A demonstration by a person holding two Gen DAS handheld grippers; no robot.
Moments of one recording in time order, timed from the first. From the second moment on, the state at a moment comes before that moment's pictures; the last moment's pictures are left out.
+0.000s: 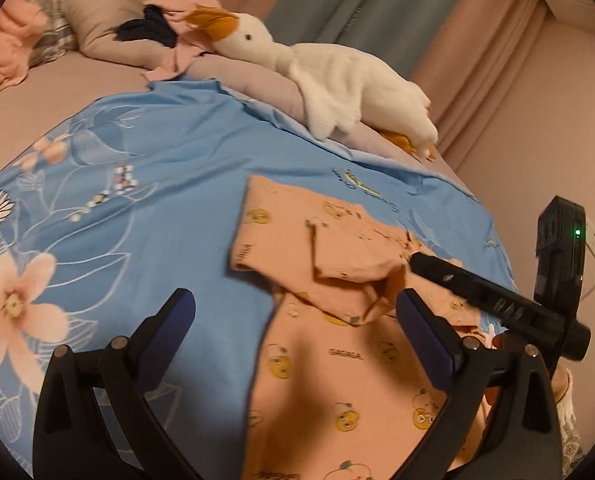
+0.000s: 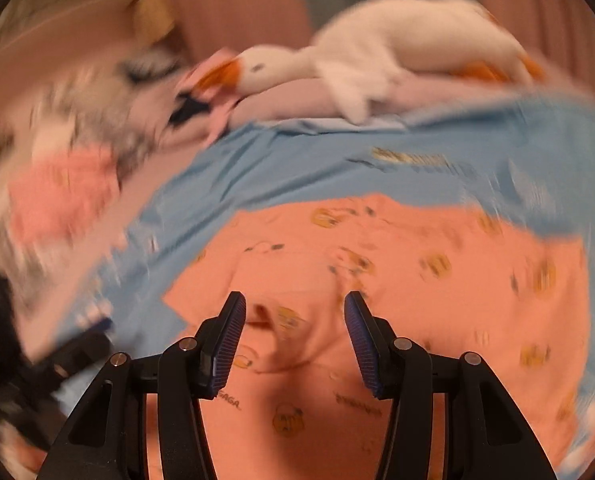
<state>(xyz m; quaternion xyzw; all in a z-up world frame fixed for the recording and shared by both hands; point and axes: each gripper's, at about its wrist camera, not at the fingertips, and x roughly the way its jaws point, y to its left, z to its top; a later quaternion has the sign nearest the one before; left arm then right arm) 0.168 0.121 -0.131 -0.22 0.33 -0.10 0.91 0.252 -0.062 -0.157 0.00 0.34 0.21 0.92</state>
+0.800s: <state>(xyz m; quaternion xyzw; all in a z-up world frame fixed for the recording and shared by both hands) 0.158 0.134 -0.142 -0.26 0.35 -0.10 0.89 0.247 -0.192 -0.164 0.20 0.28 0.11 0.93</state>
